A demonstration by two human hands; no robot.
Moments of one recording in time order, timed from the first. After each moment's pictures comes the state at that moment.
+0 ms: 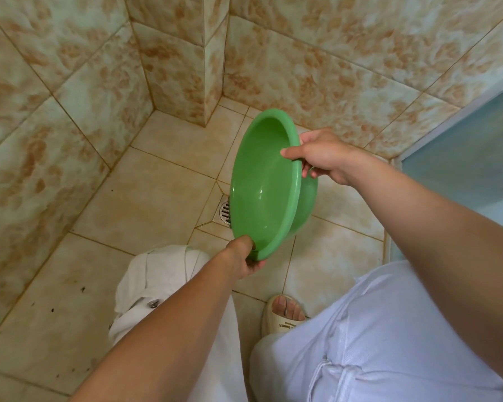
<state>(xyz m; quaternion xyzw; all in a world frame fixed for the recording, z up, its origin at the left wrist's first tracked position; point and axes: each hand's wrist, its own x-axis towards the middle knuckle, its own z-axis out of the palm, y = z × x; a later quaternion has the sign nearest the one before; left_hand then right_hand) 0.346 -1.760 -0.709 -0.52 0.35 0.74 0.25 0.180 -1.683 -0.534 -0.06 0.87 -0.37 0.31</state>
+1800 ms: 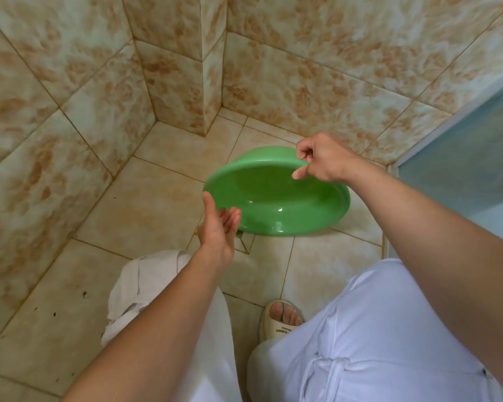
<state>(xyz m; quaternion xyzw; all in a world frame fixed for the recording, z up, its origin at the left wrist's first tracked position) 0.341 -1.791 -0.668 -0.47 0.21 0.85 -0.10 0.170 -1.654 -0.529 -0.28 0.92 -0.17 0.19</state>
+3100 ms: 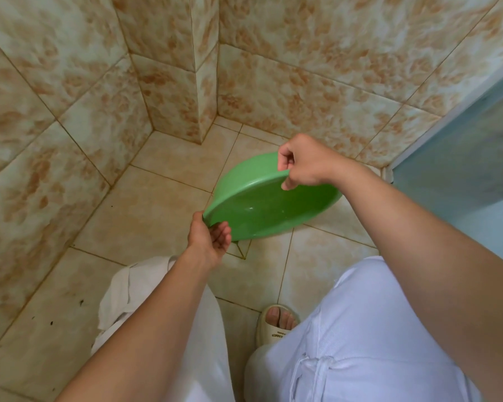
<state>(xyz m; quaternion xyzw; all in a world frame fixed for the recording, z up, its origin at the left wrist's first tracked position) 0.346 -1.801 -0.662 -0.52 0.24 0.82 0.00 0.192 -1.665 -0.505 -0.31 0.91 -0.16 0.24</state>
